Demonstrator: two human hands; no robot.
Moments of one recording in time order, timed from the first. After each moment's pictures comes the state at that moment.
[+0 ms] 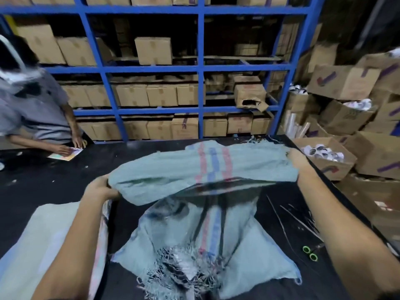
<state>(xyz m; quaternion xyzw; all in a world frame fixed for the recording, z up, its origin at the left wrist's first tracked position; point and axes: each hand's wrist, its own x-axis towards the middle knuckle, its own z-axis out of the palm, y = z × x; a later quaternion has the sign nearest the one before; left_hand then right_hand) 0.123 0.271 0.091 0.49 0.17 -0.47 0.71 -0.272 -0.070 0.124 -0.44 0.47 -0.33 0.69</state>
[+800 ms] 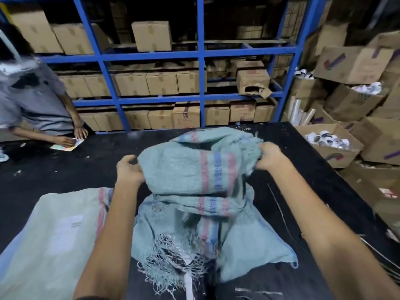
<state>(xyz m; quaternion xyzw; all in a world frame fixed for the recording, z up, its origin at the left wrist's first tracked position) 0.037 0.221 0.100 0.40 0.09 -0.43 0.80 -0.236 -0.024 0.122 -0.48 0.48 -0.18 0.72</state>
